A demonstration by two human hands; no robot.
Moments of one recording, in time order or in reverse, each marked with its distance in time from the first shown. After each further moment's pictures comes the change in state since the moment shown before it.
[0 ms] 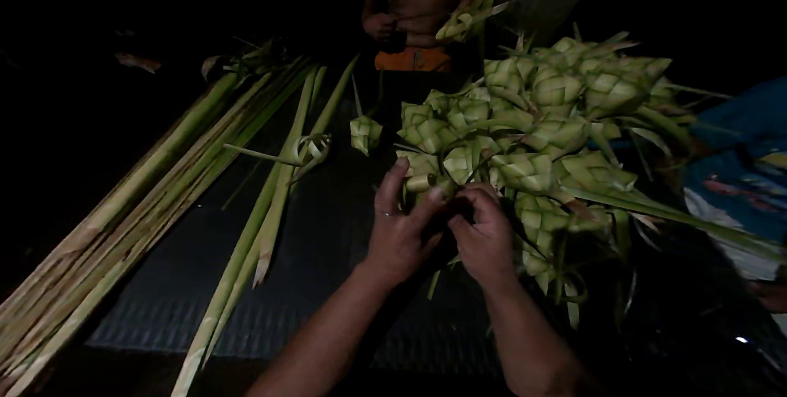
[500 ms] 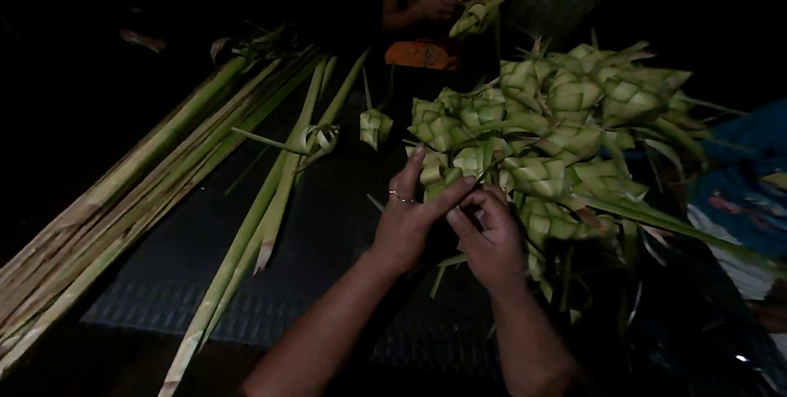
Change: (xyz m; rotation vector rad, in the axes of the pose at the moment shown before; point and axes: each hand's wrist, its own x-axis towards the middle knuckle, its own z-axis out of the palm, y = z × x) left_hand 0.005 -0.005 -0.001 -0.023 -0.105 -0.050; right_hand -0.002 -0.003 -0.002 -0.001 -0.108 -0.027
